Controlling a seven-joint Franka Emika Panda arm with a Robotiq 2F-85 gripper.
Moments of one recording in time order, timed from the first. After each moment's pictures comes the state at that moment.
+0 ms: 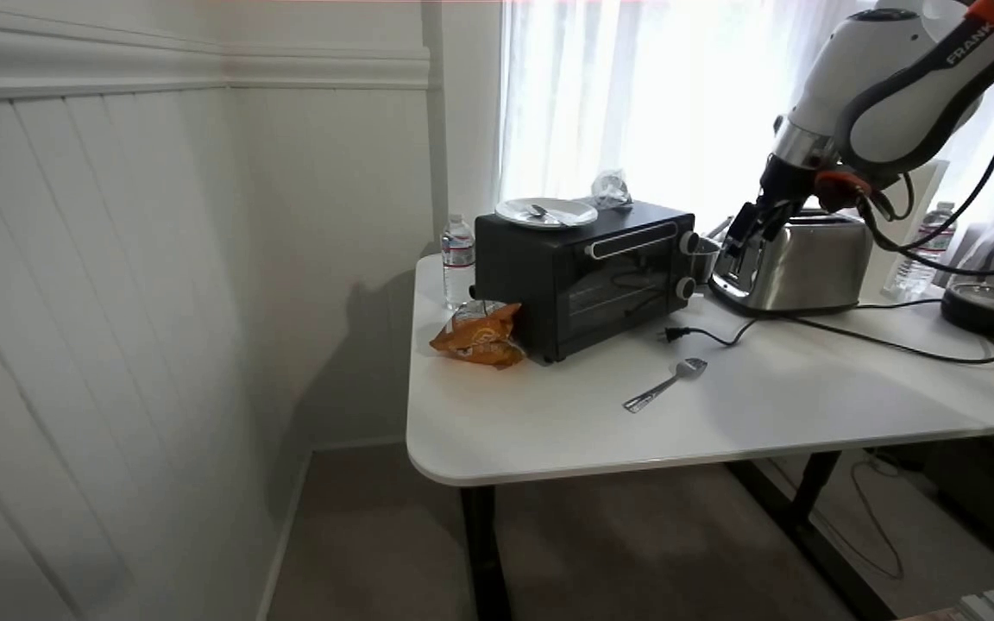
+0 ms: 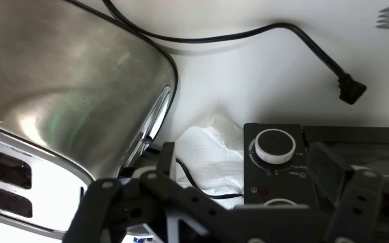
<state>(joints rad) 0.24 0.15 -0.06 -2.37 -0.39 2.86 0.17</state>
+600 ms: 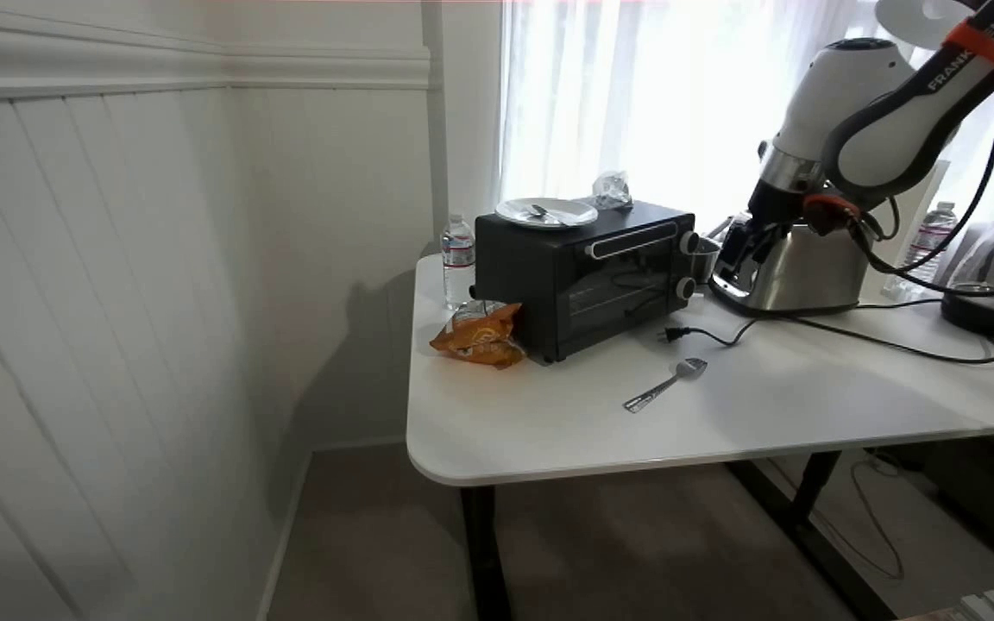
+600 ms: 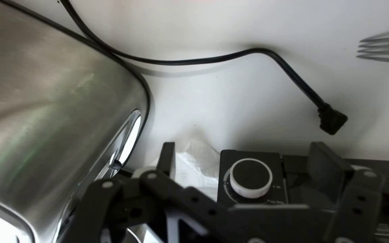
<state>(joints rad) 0.27 0.22 -0.05 -2.36 -0.39 2.87 0.17</state>
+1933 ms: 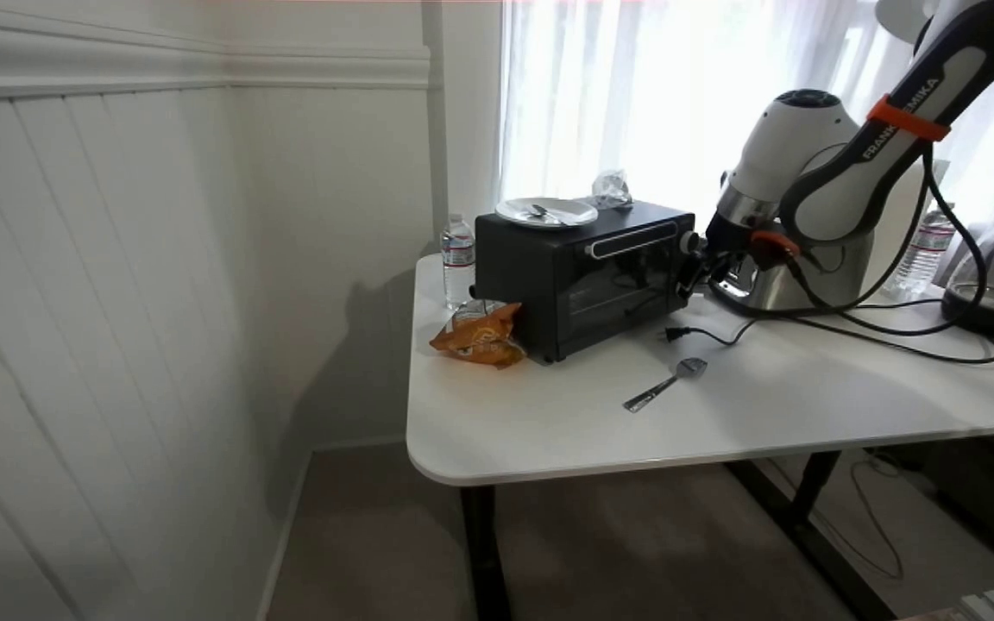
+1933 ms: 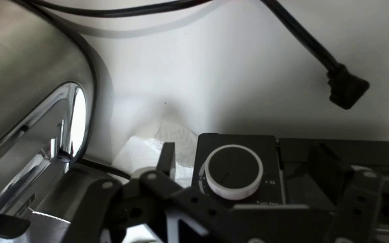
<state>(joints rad) 0.43 0.44 -0.18 -2.22 -0.47 3.03 0.36</state>
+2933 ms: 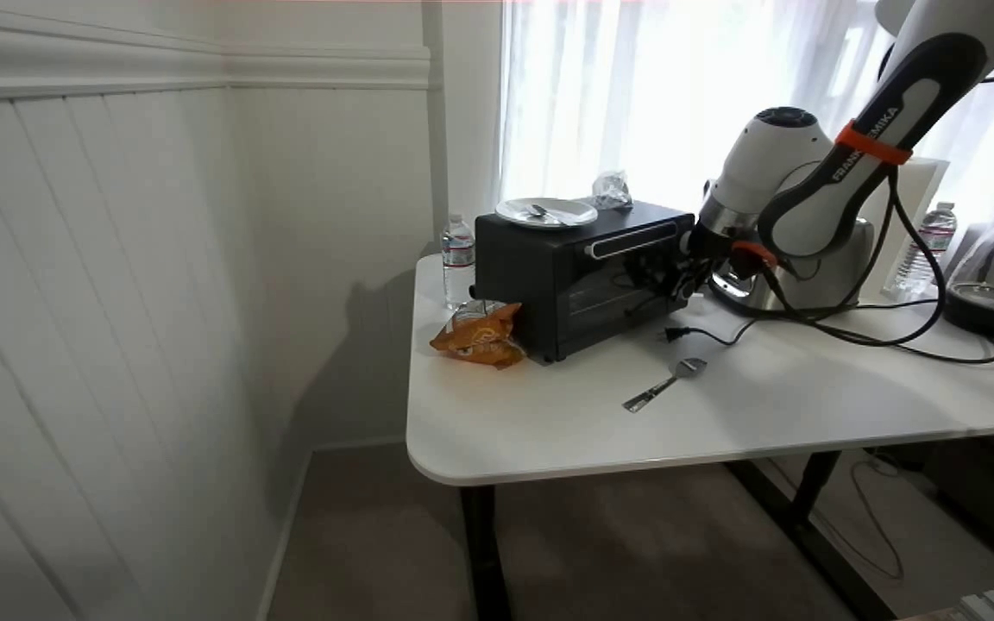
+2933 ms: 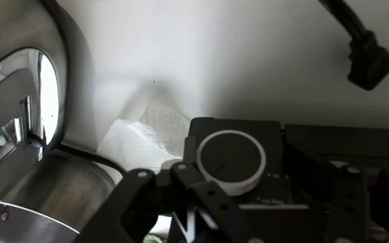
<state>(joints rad) 0.46 0.54 -0.21 -2.13 -0.47 3.07 0.37</state>
